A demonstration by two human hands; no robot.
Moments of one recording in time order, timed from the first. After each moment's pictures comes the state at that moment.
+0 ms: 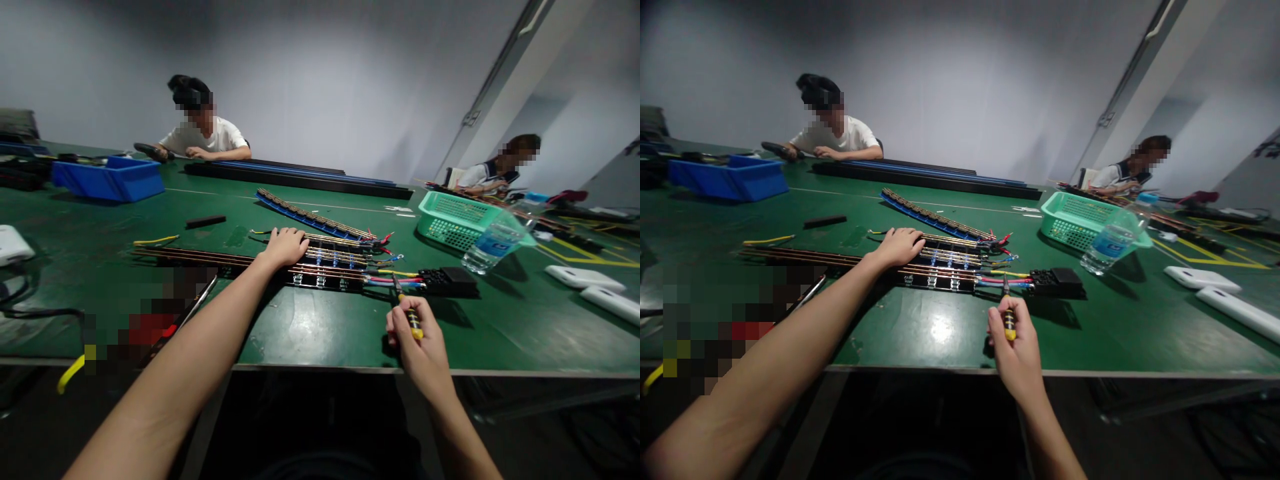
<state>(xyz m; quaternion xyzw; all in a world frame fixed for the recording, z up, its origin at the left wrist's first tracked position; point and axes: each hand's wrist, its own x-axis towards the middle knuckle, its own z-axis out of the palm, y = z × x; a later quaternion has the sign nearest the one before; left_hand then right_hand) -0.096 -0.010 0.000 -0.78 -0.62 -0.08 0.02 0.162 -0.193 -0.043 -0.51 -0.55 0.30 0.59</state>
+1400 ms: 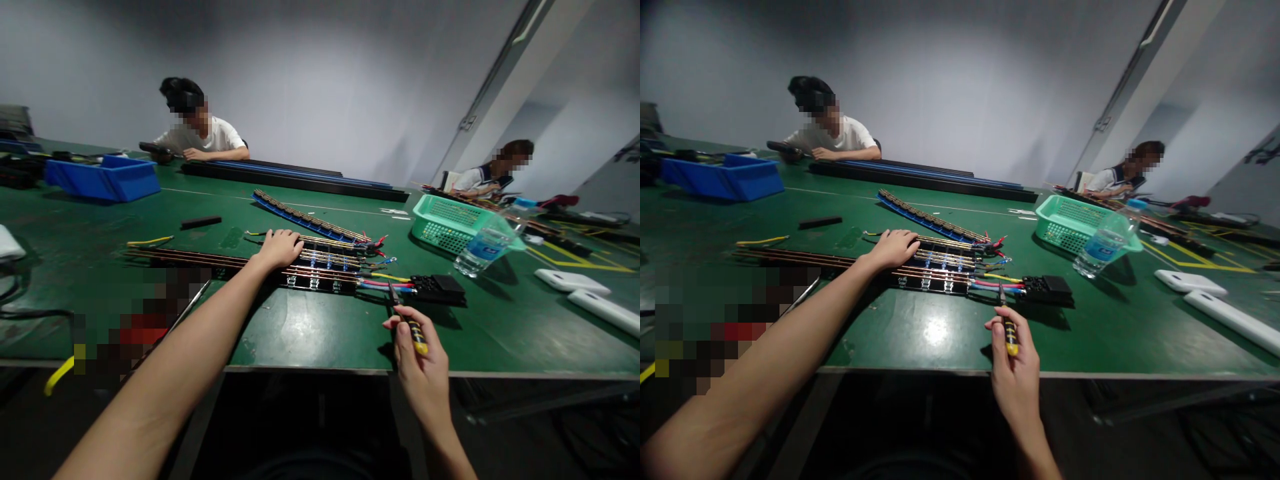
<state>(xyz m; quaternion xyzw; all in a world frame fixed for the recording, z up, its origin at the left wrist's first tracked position) -0.097 -0.010 0.000 -0.78 -0.62 -0.08 0.03 0.165 -0.215 -0.051 -0.54 -0.52 0.21 0.62</state>
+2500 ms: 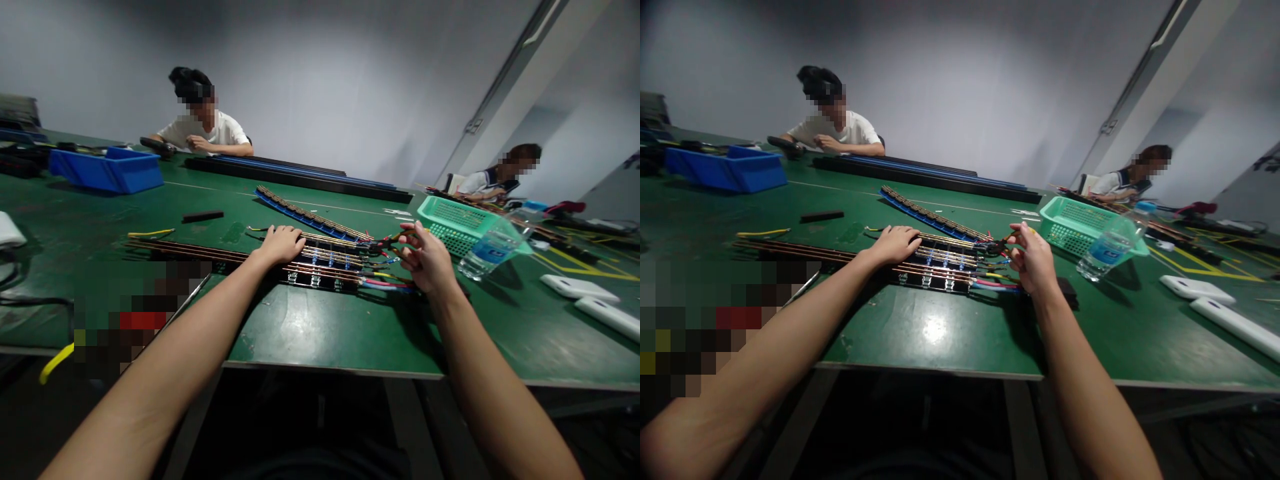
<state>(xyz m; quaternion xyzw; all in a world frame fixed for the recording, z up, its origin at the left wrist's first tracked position) -0.097 -0.009 0.000 -0.78 -0.62 -0.09 0.03 0.202 -0.068 0.047 -0.44 -0.42 0.45 0.65</state>
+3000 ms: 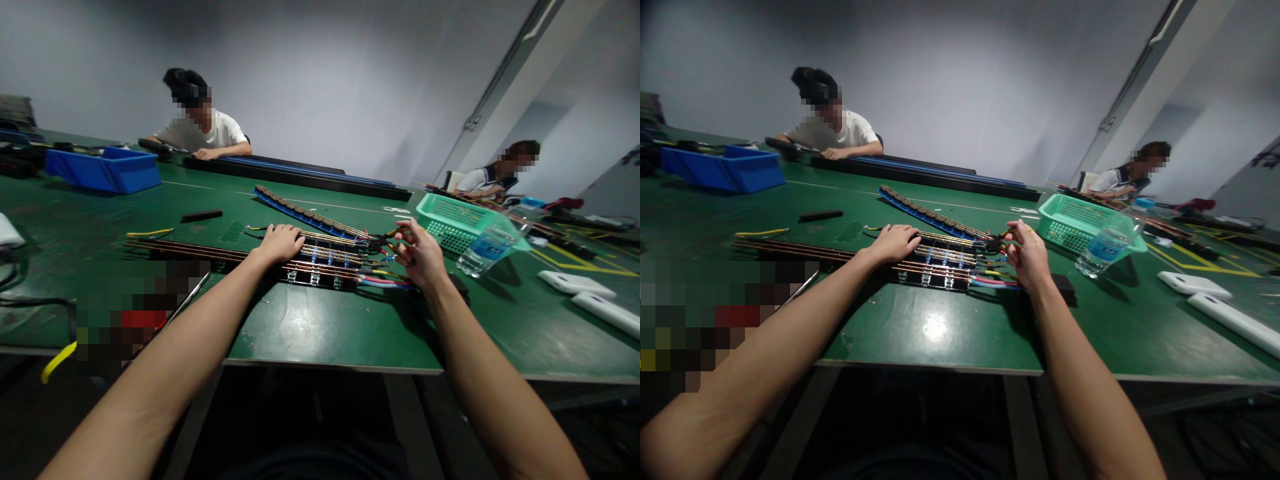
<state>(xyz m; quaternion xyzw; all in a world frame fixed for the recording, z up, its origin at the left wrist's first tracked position) -0.096 -0.009 0.000 -0.78 -0.62 -0.08 0.03 0.206 -0.052 0.034 -0.43 -0.48 0.42 0.64</state>
